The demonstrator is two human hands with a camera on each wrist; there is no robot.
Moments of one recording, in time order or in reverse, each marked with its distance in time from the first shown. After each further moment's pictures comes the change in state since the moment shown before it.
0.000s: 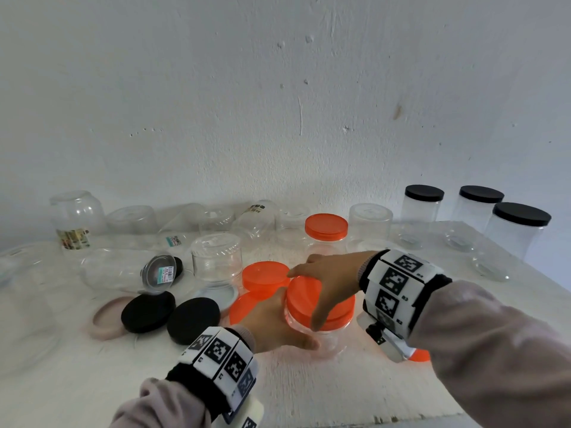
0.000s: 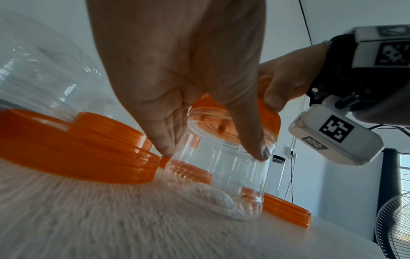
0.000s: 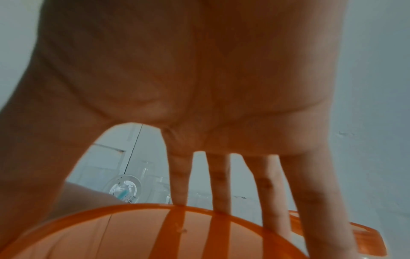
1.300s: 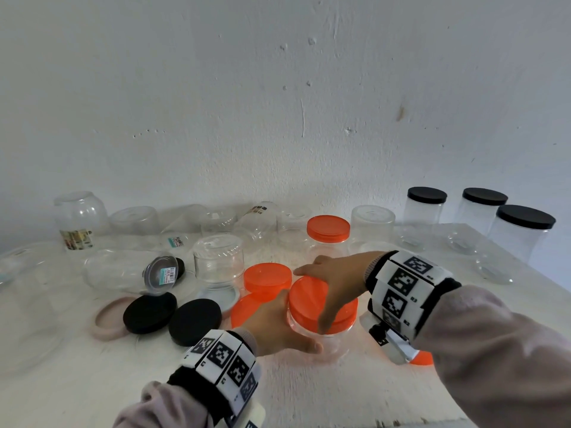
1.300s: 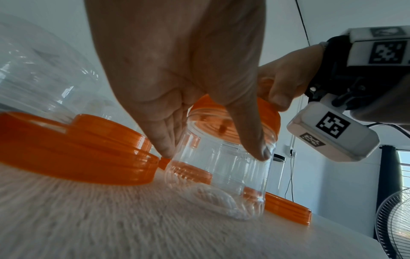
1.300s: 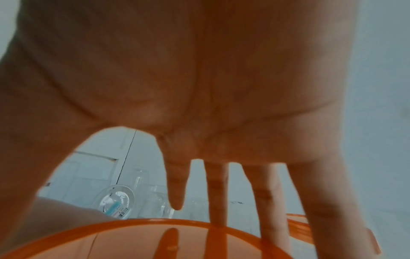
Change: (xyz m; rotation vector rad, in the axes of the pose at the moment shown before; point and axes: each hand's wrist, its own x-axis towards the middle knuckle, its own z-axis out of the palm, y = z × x) left_hand 0.001 -0.002 0.003 0.019 0.026 0.007; right_hand -0.005 0.002 -0.003 -0.020 -0.045 0.052
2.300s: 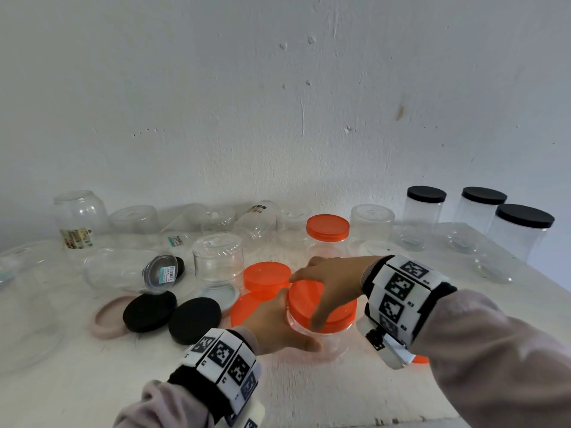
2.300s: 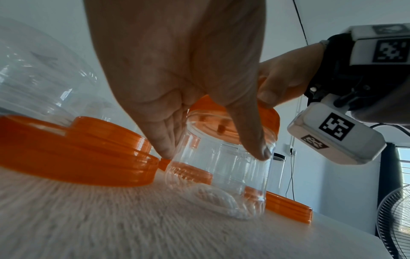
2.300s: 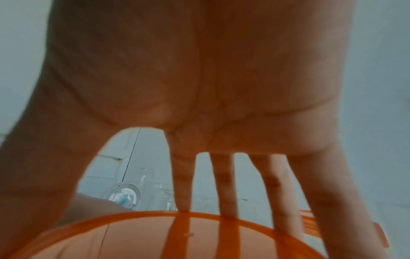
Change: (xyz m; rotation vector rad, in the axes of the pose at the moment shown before) left_hand -0.005 0.007 -0.001 0.032 0.005 0.005; right_hand 0.008 0.000 0.007 0.060 0.071 -0.071
